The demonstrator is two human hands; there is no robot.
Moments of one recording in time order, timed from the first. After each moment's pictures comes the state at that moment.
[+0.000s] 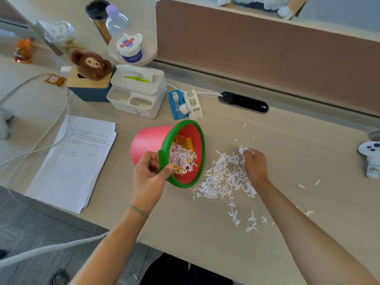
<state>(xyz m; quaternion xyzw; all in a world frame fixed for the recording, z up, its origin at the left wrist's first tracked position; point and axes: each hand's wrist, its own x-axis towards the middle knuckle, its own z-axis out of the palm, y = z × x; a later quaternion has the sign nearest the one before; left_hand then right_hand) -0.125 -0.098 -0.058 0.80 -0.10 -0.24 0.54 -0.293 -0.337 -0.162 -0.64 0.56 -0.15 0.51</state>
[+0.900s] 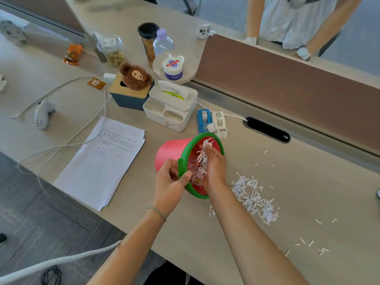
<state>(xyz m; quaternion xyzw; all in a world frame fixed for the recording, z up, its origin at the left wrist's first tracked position) -0.099 -0.080 -0.052 0.78 -0.07 -0.25 0.57 -0.122 -0.213 -0.079 -0.37 0.50 -0.20 0.76</state>
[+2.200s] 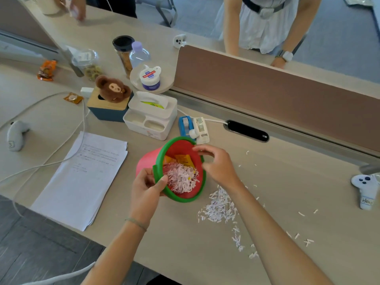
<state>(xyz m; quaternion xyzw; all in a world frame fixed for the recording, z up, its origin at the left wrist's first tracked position) -0.089 -0.077 -0.048 0.74 -0.02 -0.28 0.61 -0.170 -0.279 -0.056 -0.79 0.30 -0.11 0.52</state>
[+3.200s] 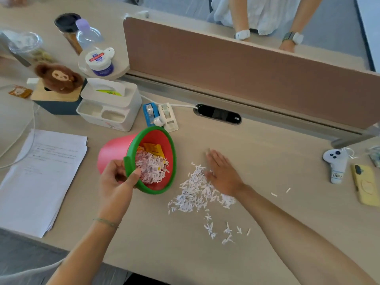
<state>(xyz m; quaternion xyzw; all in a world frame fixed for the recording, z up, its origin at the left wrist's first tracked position) -0.113 -0.115 -0.067 0.78 -0.10 -0.21 0.58 -0.309 -0.374 -0.197 -0.93 0.25 0.13 0.23</state>
